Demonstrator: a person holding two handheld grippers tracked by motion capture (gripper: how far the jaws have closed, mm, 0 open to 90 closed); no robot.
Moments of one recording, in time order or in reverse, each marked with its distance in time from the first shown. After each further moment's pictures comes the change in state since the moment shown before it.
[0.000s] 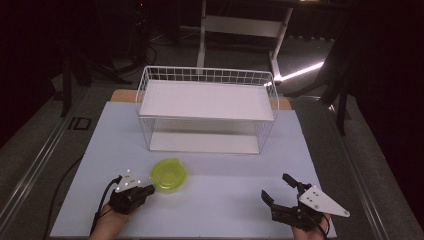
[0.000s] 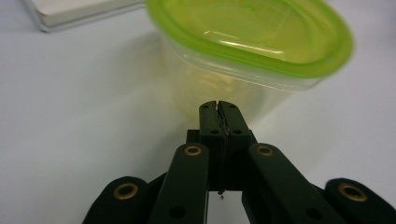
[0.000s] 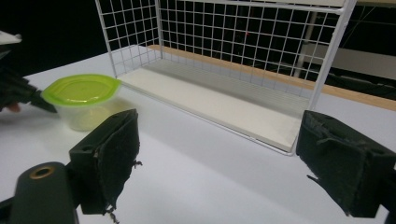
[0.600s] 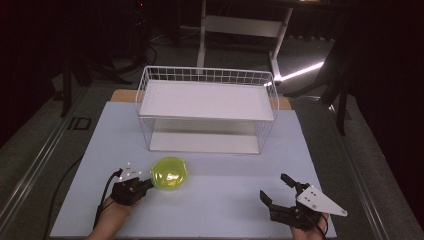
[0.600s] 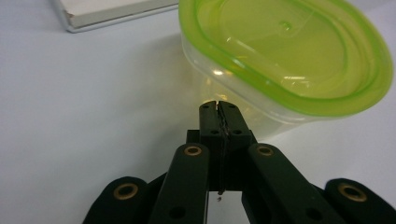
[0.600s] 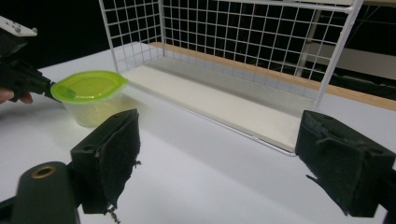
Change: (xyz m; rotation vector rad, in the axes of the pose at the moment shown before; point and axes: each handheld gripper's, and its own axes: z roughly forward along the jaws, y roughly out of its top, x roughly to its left) left arm 0.005 0.012 0.010 0.029 0.030 -0.065; right arm 0.002 0.000 0.003 0.013 0.004 -0.013
